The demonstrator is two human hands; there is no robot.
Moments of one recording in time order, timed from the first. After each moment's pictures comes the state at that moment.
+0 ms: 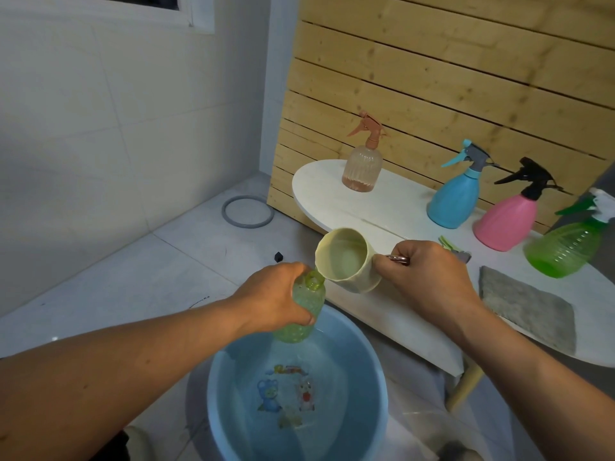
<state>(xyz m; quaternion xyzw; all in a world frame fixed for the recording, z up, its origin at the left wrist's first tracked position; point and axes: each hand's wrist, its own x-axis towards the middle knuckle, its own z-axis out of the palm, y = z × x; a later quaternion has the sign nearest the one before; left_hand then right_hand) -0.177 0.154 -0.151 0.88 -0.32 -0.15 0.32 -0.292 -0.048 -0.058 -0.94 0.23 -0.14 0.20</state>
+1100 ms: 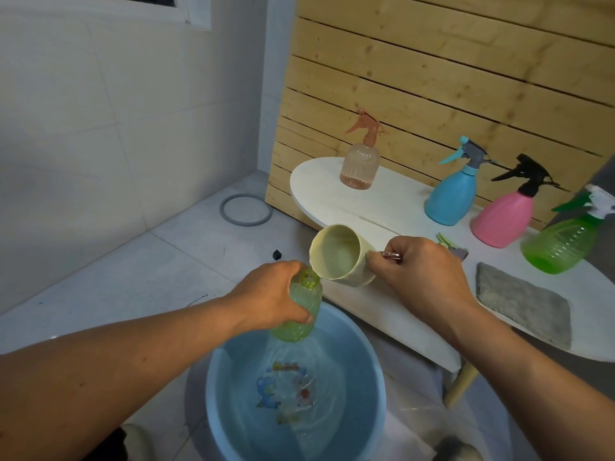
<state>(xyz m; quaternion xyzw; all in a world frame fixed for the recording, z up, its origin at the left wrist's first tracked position) -0.175 0.155 -0.156 0.87 -0.33 -0.15 0.34 -0.298 -0.034 -0.050 -0.95 0.21 -0.14 0.17</state>
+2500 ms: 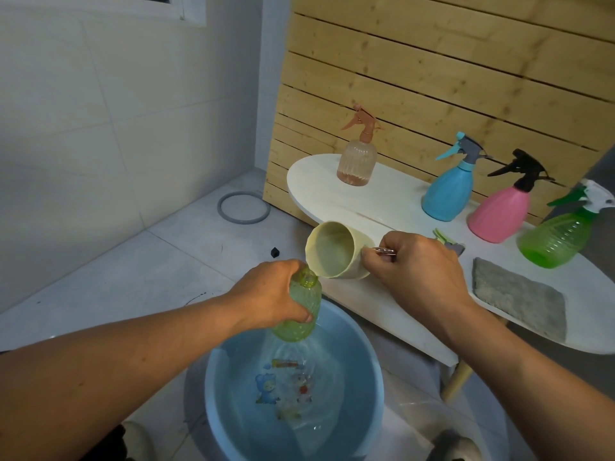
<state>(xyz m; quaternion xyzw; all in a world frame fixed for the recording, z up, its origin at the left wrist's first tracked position) -0.178 0.152 -0.158 0.87 -0.34 -0.15 0.32 -0.301 -0.033 -0.055 -0.96 0.18 -0.17 0.13</state>
